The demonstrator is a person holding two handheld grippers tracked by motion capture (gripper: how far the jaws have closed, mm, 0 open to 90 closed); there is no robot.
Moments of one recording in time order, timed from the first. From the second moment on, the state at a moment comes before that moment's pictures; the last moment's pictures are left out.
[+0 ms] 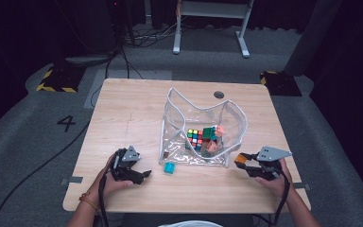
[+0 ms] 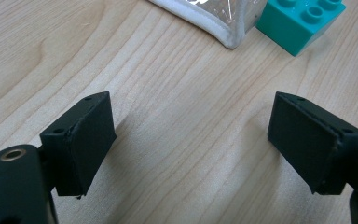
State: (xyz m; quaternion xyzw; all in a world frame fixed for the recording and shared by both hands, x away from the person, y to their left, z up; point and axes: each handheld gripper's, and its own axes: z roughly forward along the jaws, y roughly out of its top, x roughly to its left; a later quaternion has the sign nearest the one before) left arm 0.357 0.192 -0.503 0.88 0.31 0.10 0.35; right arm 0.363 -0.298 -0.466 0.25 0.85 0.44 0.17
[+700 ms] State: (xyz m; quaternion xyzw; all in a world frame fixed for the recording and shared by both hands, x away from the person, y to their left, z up) left arm 0.358 0.193 -0.503 0.88 0.31 0.11 0.35; right arm 0.400 -0.332 -0.431 0.32 0.81 0.44 0.22
